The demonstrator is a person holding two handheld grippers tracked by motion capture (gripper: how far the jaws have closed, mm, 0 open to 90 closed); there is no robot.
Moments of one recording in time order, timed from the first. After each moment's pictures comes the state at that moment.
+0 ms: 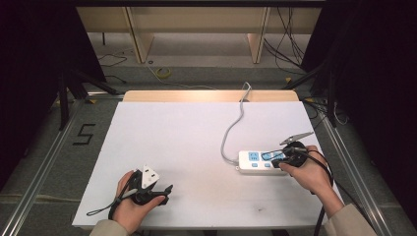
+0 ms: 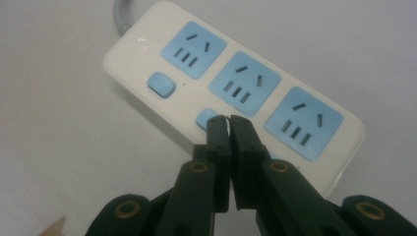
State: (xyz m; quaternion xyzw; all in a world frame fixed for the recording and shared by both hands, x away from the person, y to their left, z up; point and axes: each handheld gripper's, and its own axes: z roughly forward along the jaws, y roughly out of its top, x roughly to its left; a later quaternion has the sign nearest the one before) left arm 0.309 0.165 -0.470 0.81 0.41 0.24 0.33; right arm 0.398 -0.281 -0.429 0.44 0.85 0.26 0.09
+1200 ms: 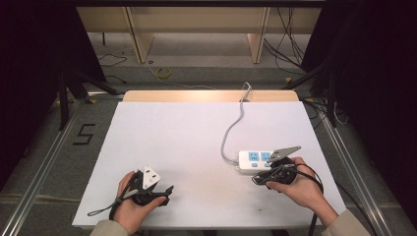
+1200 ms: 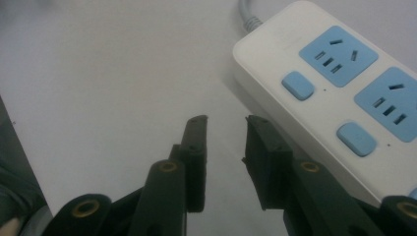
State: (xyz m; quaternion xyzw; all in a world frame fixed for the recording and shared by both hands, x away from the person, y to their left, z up) left arm 0.309 0.163 -0.472 0.81 0.41 0.24 0.33; right arm 0.363 -0.247 -0.440 0.34 0.89 0.31 0.05
